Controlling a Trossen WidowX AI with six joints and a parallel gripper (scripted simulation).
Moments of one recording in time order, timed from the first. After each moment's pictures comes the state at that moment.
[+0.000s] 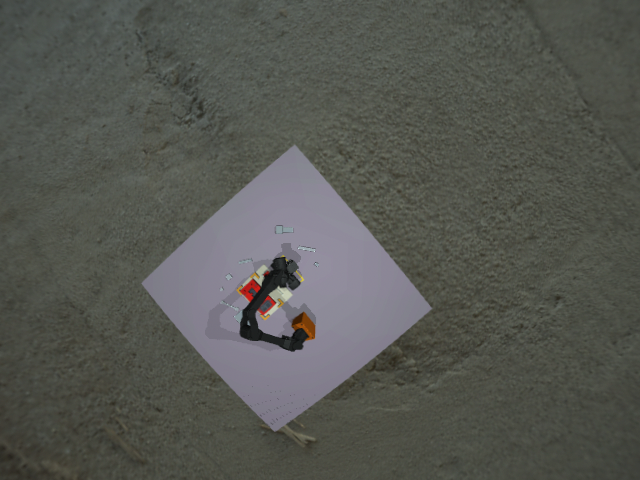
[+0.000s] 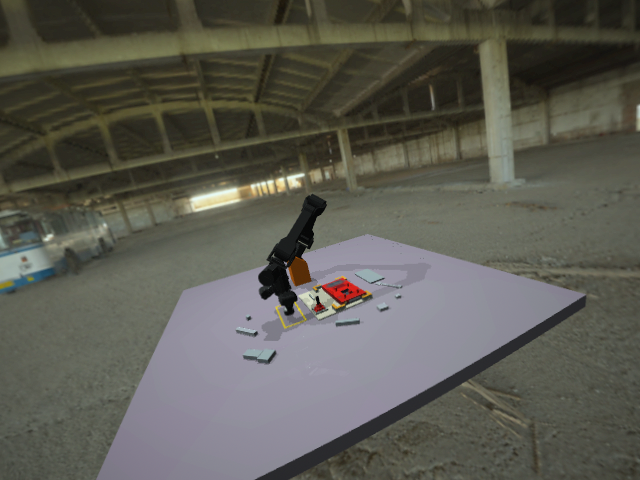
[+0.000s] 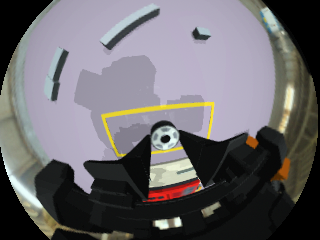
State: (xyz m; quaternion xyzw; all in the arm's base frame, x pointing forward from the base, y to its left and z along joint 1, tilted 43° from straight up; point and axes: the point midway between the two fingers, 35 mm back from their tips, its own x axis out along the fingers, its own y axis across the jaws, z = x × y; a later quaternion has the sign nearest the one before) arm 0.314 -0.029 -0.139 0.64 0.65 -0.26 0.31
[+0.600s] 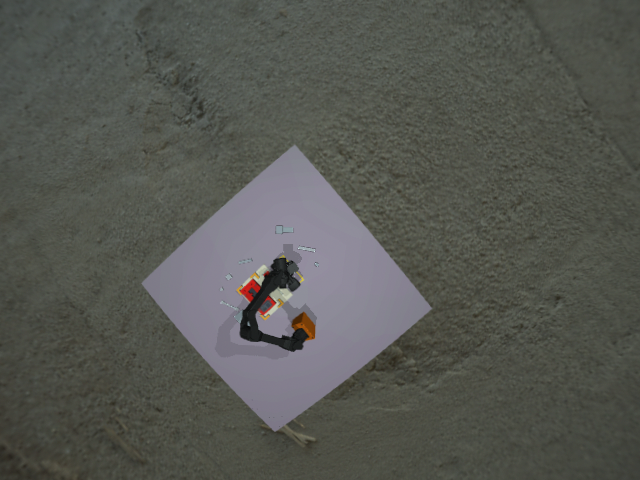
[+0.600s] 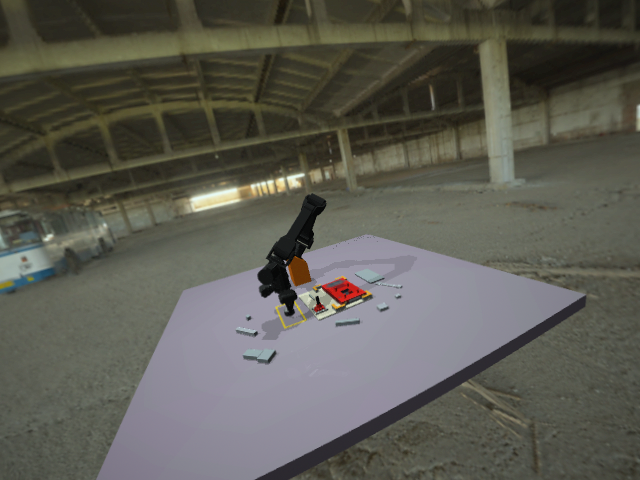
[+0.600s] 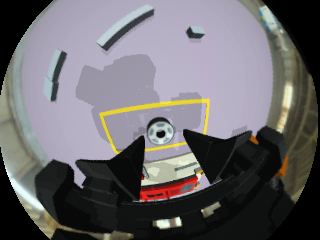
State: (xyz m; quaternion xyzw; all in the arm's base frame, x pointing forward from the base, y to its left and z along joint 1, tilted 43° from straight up) arm 0.309 -0.031 -0.133 0.64 0.66 -0.27 0.30
